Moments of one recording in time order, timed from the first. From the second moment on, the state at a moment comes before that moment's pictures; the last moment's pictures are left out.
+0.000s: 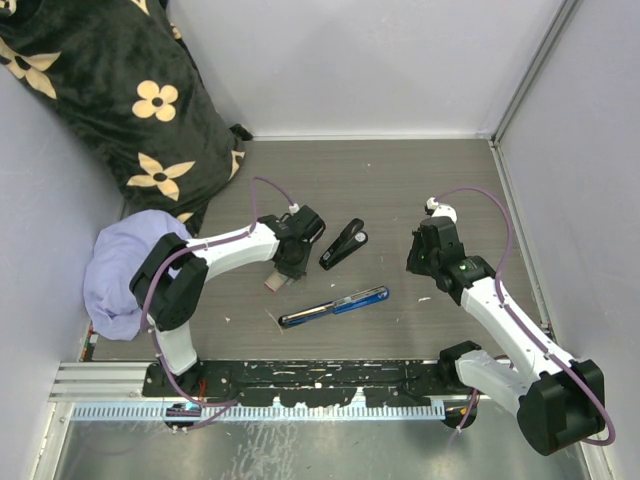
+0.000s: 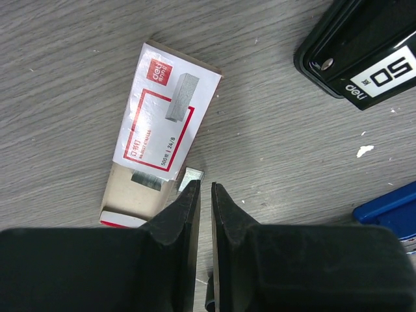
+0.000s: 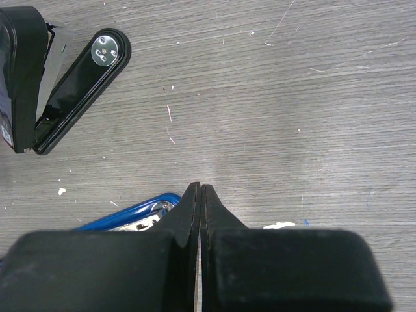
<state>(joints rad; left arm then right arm) -0.78 1.81 1.22 -0.66 -0.13 -0.46 0.33 0.98 0.68 -0.48 0.15 0.43</state>
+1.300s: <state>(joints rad) -0.79 1.83 1.20 -0.66 -0.16 -0.46 0.33 0.98 0.68 -0.48 0.15 0.43</state>
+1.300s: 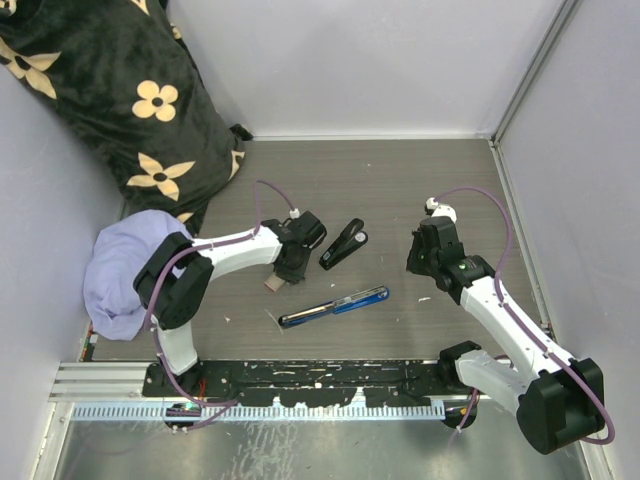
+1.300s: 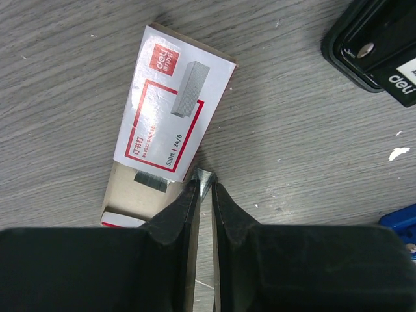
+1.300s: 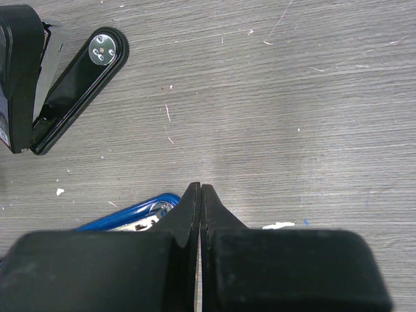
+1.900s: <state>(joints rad) -0.81 1.84 1.19 -0.64 -0.17 -0.46 0.32 0.99 0.68 -0.48 0.15 0.42</state>
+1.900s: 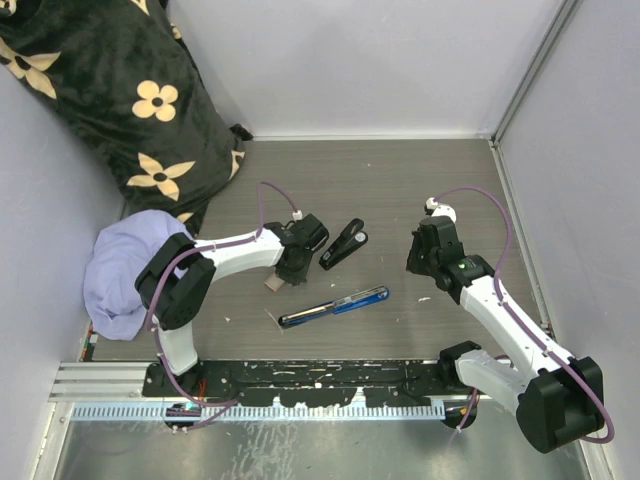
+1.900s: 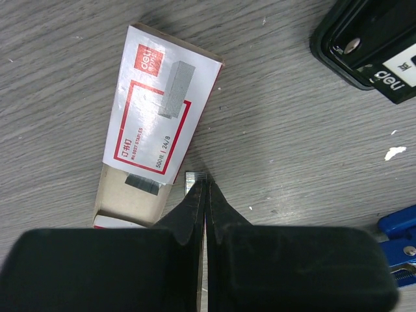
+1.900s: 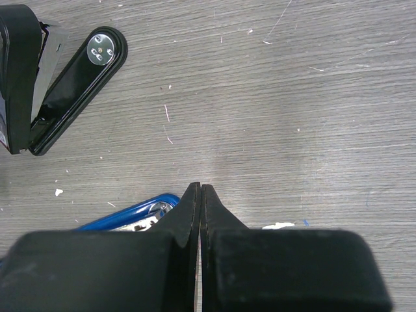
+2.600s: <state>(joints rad) -0.81 1.73 1.15 -0.62 -0.21 -0.48 0.32 0.99 0.68 -0.48 0.15 0.42</state>
